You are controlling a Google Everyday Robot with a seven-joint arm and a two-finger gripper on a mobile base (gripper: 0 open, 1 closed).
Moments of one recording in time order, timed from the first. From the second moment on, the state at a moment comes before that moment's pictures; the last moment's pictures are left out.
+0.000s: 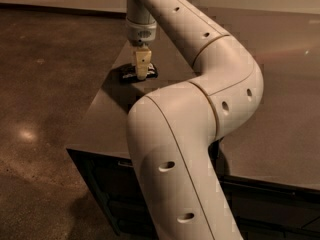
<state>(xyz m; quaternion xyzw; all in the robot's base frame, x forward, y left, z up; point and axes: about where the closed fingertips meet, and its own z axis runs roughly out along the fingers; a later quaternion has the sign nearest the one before) 0.727 0.040 0.840 -0.79 0.61 0.03 0.07</state>
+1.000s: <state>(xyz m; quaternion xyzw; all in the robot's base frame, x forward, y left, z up) 0.726 0.037 0.843 -0.79 0.61 0.03 0.07</state>
